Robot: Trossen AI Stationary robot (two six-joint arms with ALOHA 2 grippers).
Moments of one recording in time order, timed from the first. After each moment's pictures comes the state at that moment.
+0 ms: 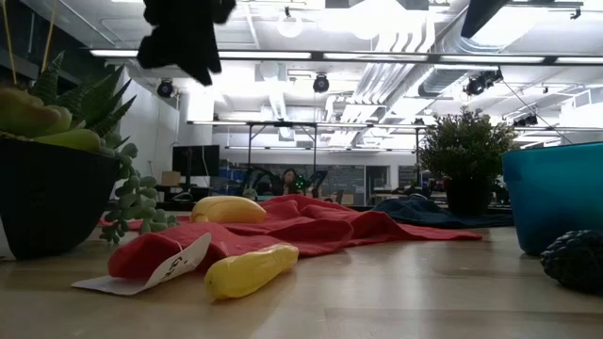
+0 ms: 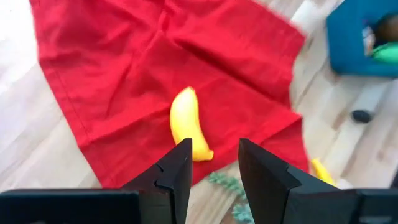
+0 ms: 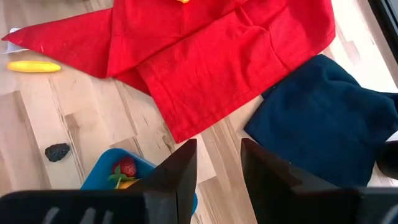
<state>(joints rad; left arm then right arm) -0.02 1.36 1.15 -0.84 -0.18 -0.79 0.48 1.46 1.43 -1.27 0.43 0.75</state>
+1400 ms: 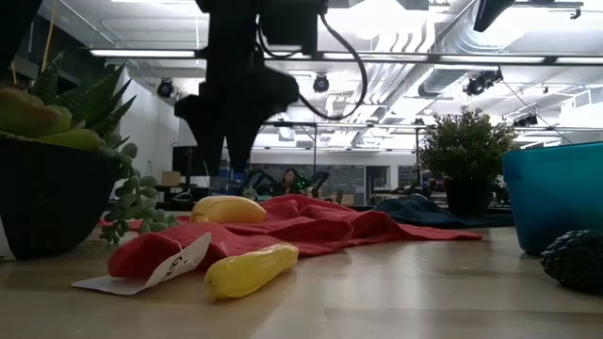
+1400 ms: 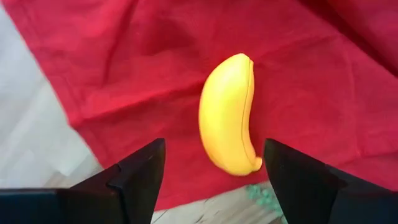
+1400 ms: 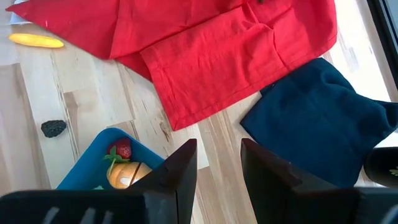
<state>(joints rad) 0.09 1.93 1.47 -1.11 -0.05 -0.81 0.51 1.45 1.43 -1.31 0.43 0.70</state>
